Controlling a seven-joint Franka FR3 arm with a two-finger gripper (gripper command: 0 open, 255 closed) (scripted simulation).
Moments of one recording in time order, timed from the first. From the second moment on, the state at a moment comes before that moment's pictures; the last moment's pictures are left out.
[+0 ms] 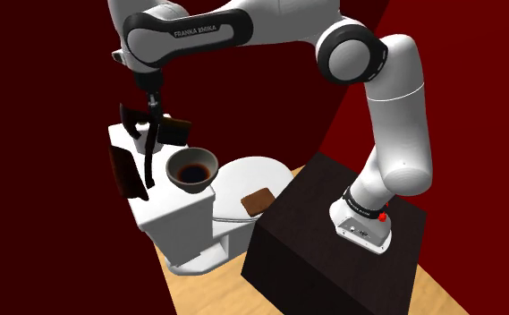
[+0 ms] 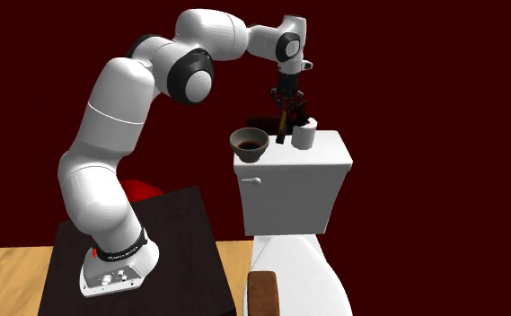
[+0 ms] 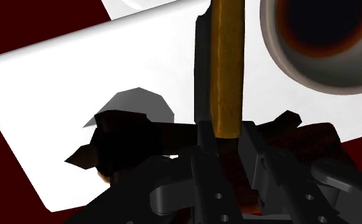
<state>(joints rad) 0.29 0.62 0.20 -1.25 -0.13 1.81 -0.46</state>
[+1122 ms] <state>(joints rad) 0.32 0.44 0.23 -1.35 -0.10 1.72 -0.40</state>
